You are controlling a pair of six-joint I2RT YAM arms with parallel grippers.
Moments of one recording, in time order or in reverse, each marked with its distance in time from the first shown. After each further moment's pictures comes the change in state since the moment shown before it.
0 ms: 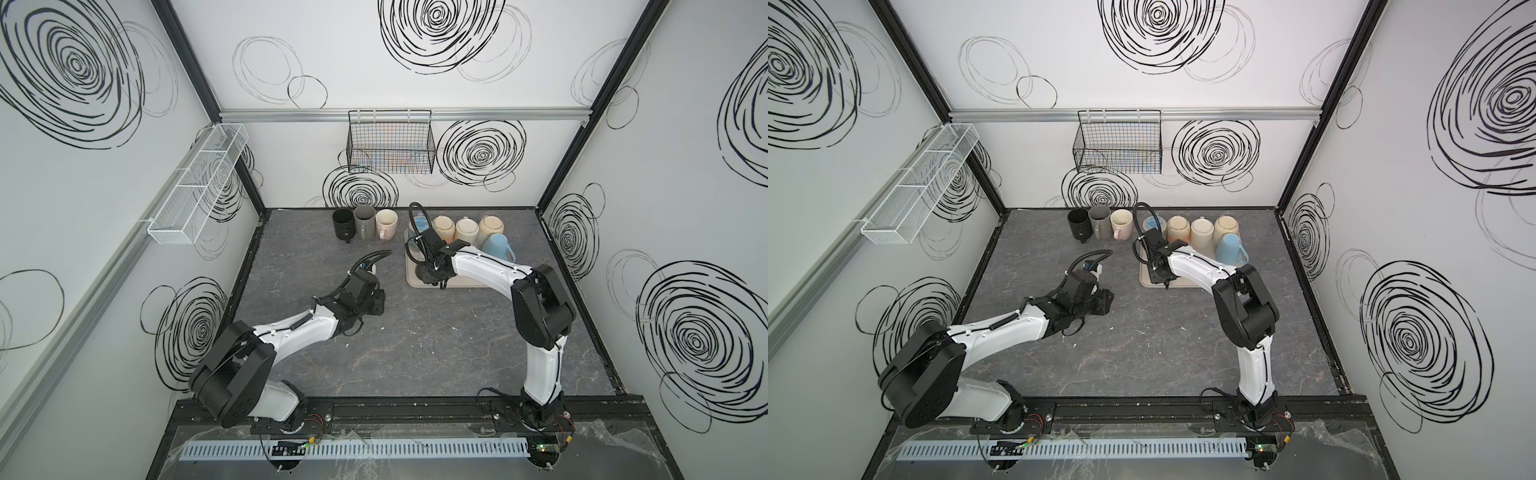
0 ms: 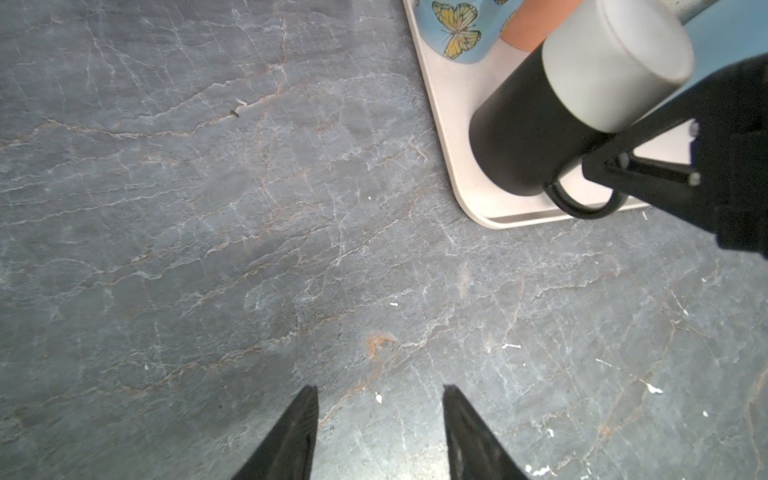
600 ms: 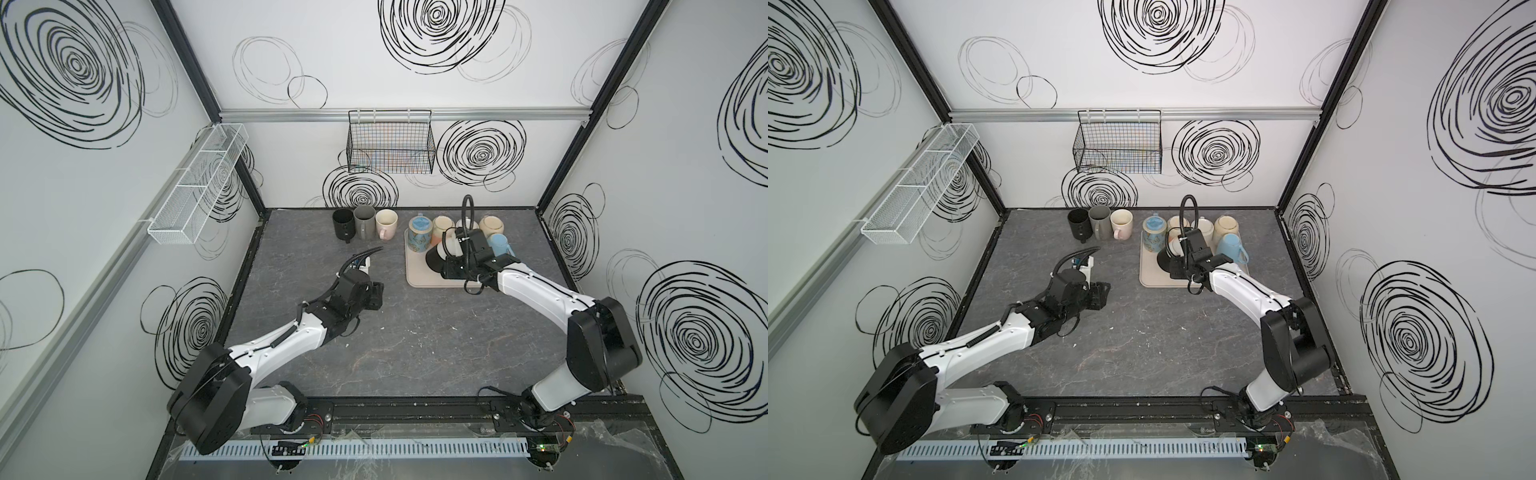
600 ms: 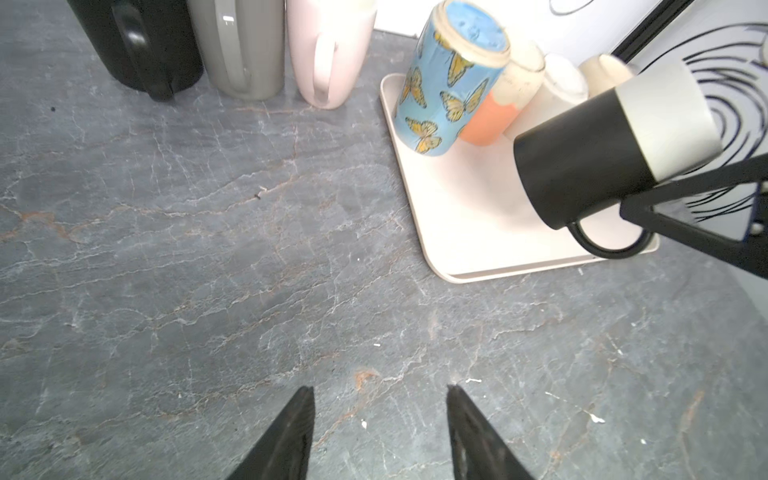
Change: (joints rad) left arm 0.006 -0.178 -0.057 0.083 -0.039 -0.003; right arm -0.172 -0.422 -0.404 0.357 -0.293 0.089
